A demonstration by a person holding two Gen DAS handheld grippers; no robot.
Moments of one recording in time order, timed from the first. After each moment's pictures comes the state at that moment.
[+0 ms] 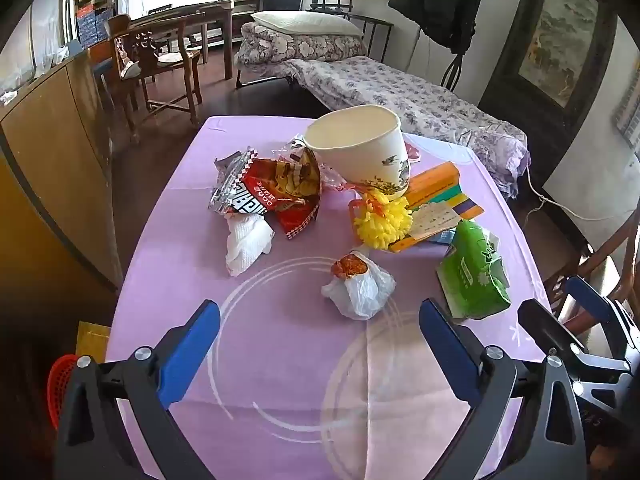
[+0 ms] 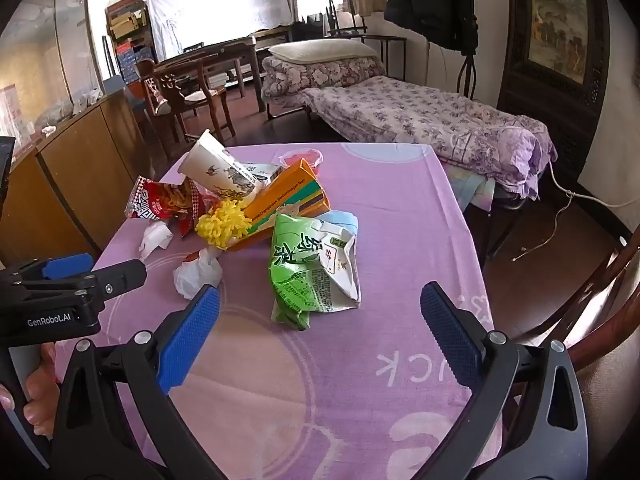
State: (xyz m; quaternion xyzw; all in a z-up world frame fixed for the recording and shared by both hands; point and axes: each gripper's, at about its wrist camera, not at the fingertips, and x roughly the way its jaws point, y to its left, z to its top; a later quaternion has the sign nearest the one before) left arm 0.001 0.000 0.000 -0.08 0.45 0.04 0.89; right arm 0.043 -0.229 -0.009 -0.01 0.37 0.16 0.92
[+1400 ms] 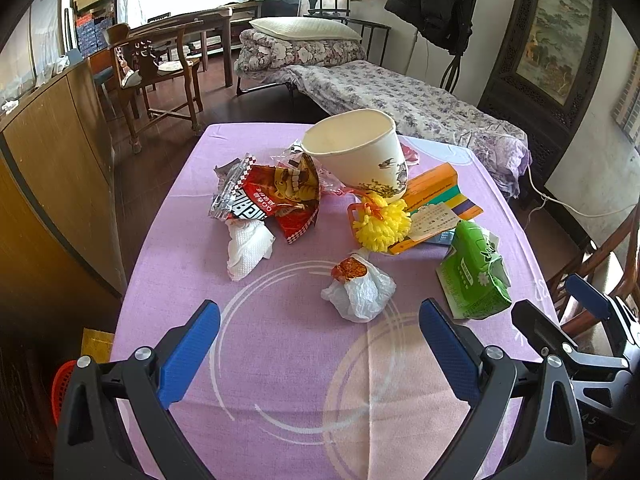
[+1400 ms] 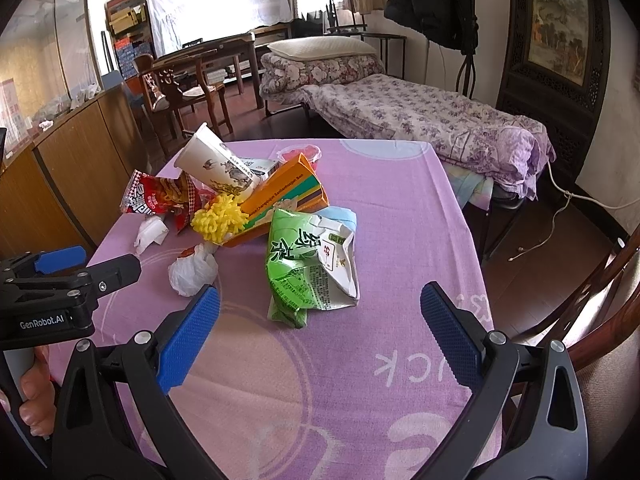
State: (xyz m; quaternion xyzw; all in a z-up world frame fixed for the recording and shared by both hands) left arm -0.003 -0.004 0.002 -0.07 0.44 0.04 0.90; right arm 0.045 -0.228 -0.015 -0.01 0.37 0.16 0.92
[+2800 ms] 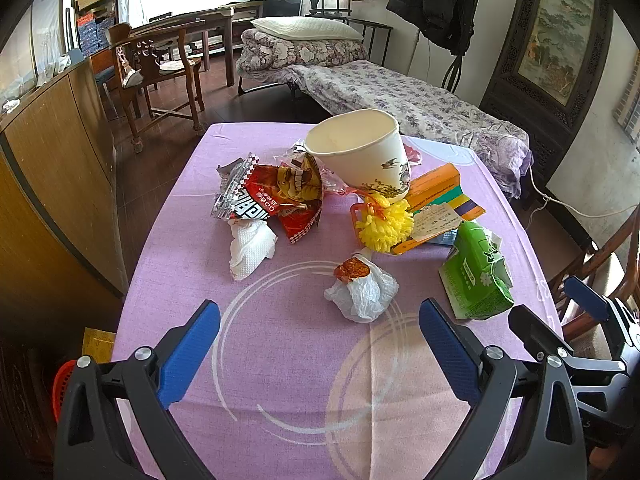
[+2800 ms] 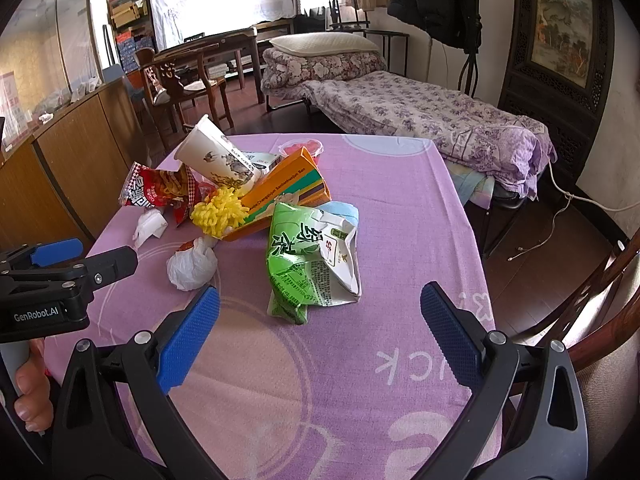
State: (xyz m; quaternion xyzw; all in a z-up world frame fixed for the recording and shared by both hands) left arm -0.004 -0.004 0.002 -0.07 0.44 0.04 0.90; right arm 0.045 -0.225 -0.020 -0.02 0.37 0.15 0.91
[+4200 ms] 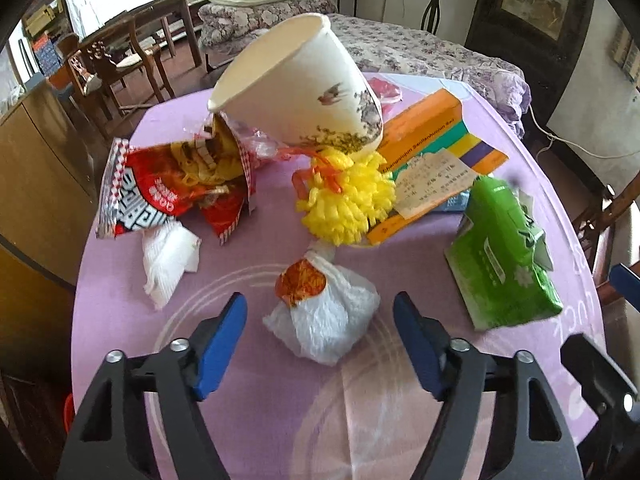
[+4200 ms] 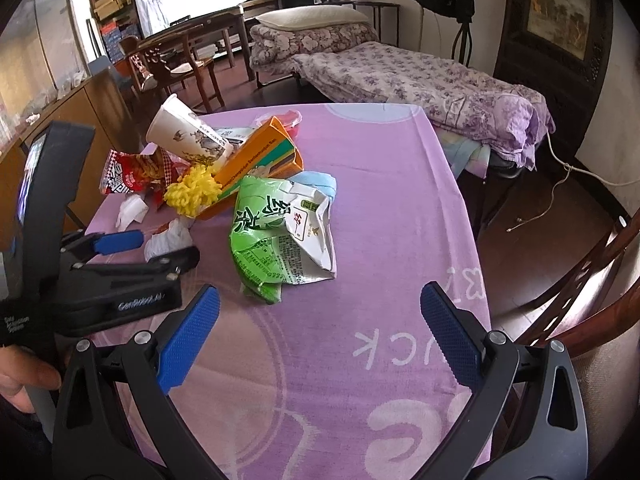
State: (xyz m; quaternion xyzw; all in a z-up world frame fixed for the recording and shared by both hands) left arm 0.067 -0.041 -0.054 0.01 0.50 0.02 0.86; right arm 0.061 -0.239 -0.033 -0.01 0.43 0.14 0.89
